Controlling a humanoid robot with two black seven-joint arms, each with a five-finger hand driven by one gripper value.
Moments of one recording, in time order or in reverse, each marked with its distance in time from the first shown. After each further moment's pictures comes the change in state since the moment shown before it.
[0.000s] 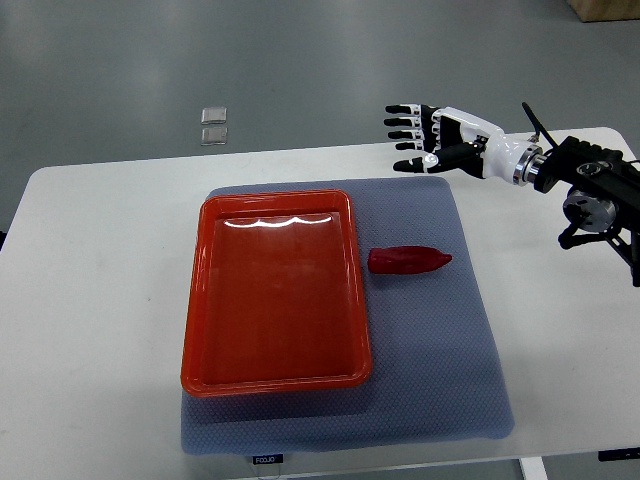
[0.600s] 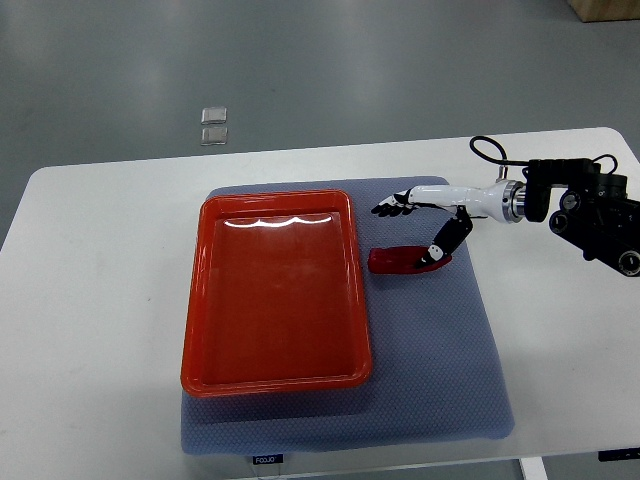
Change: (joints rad) left arm 0.000 0.000 0.000 0.000 0.000 -0.001 0.000; right arm 0.005 -0.031 -0.151 0.130 -0.724 -0.158 0.036
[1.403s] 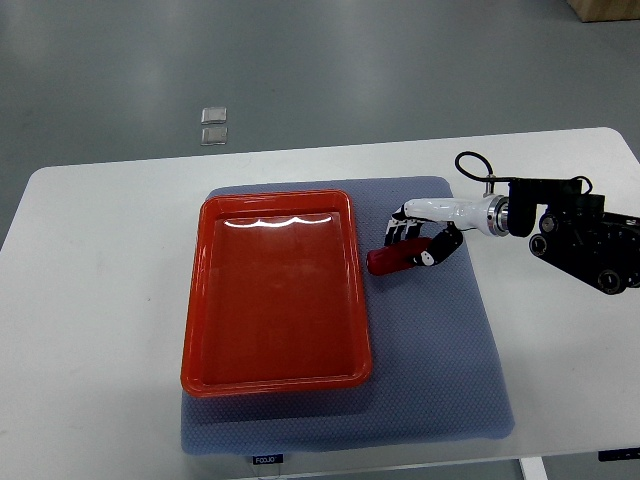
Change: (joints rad) left arm 0.000 0.000 0.000 0.000 0.000 0.000 0.000; right arm 0.000 0.024 -0.072 0.000 -0.024 -0.081 -0.073
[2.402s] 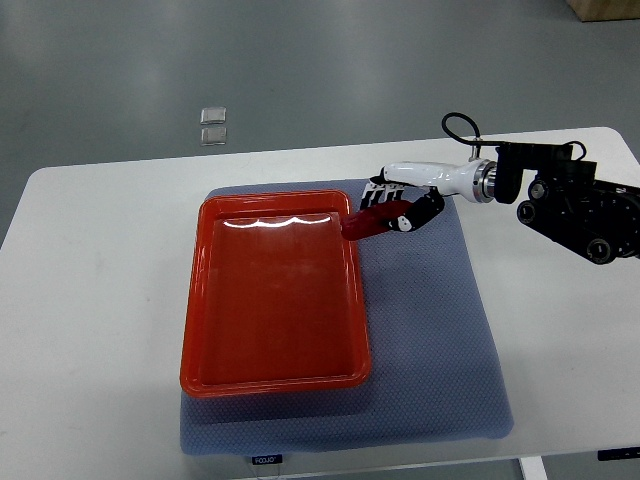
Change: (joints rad) left arm 0.000 0.000 0.000 0.000 0.000 0.000 0.000; right arm 0.101 0.050 0.020 -0.003 0.033 -0.003 0.042
